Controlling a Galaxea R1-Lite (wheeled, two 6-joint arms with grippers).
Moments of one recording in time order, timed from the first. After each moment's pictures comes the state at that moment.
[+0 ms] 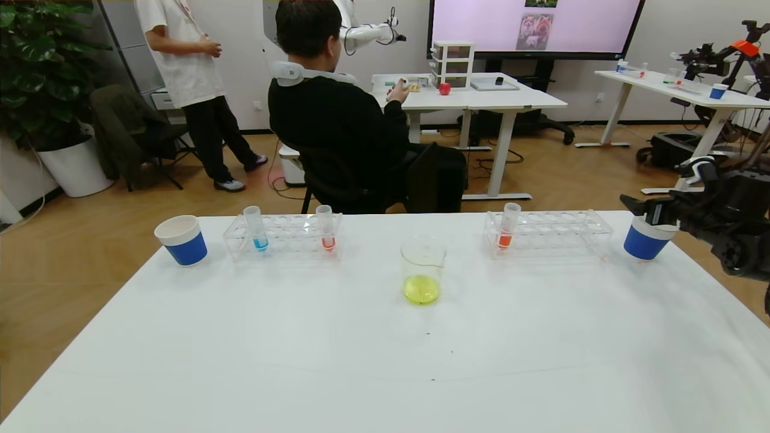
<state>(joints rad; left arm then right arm) -0.01 0.00 0.00 0.00 0.00 0.00 -0.38 2.33 -1.41 -0.82 0.32 -0.12</state>
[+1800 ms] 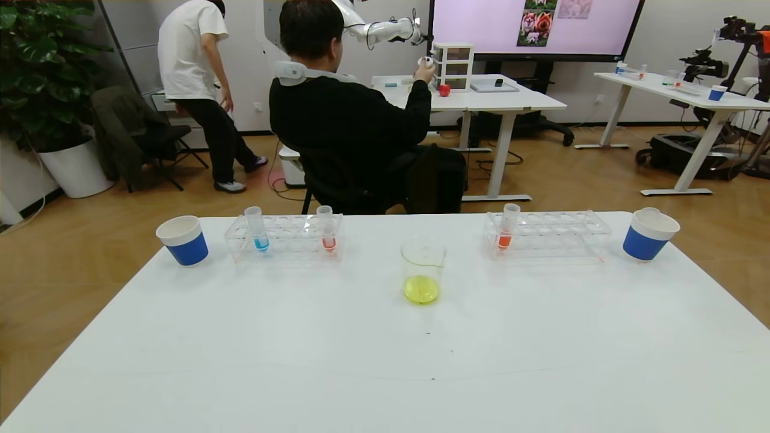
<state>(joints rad) -0.01 0.00 0.00 0.00 0.00 0.00 0.00 0.78 -0.64 -0.61 0.09 -0.03</state>
